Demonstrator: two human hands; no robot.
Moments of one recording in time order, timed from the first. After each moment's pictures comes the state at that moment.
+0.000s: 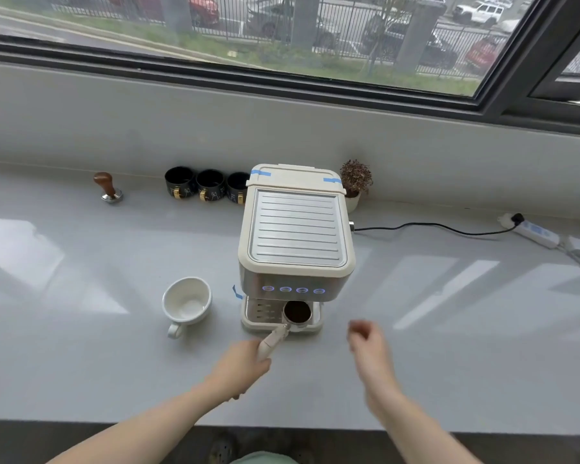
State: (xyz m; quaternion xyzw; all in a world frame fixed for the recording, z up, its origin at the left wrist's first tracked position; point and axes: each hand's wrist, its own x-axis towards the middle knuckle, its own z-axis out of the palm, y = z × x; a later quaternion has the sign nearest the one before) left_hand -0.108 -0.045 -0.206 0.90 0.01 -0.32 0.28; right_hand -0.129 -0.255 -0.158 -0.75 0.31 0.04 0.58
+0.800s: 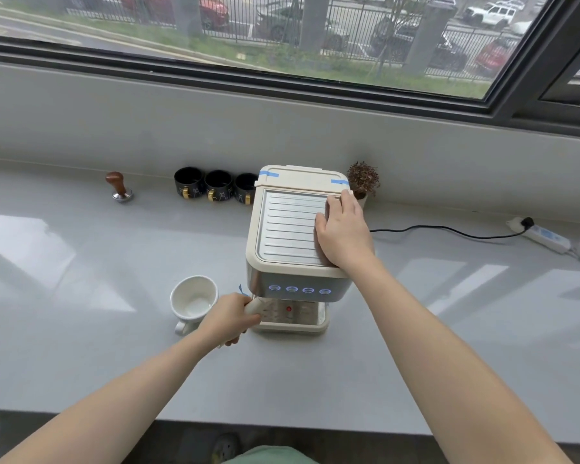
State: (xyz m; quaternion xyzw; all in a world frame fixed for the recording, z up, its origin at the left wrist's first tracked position) left_hand -0.049 -0.011 -0.185 0.89 0.03 -0.24 0.37; right_hand 0.026 -0.219 -0.074 -0.98 0.00 -0.06 0.19
